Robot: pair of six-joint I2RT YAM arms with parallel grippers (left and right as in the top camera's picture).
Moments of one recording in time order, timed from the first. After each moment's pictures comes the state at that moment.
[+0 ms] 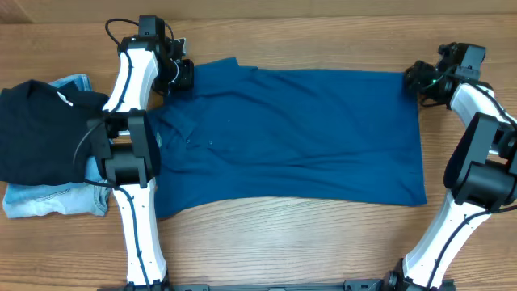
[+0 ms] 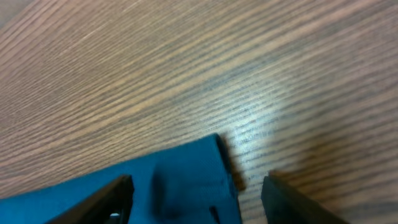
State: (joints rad) left arm 0.03 2.54 2.20 -0.96 0.31 -0.02; right arm -0.34 2.26 1.59 -0.25 -0.29 0.20
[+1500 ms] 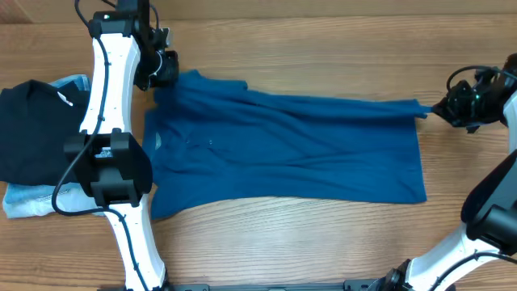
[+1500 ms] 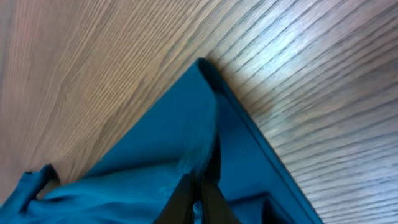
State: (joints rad) left arm 0.03 2.29 2.26 -1.37 0.16 -0.02; right arm -0.49 1.97 1.61 -0.99 -0.47 0.28
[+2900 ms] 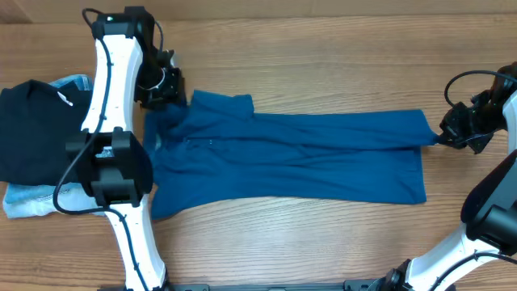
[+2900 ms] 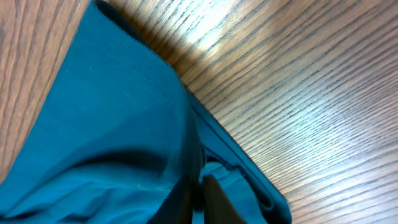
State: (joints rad) left arm 0.02 2.29 2.22 -1.56 0.21 -0.01; right arm -0.49 1.97 1.60 -1.22 -0.21 0.28
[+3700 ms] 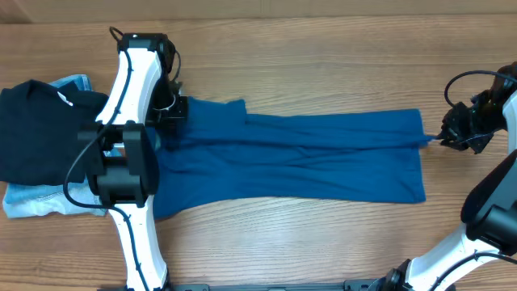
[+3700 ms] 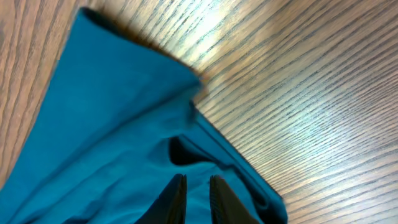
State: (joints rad) left arm -0.03 2.29 2.00 -1.55 -0.02 -0.09; right arm -0.49 1.97 1.60 -1.22 -0.21 0.28
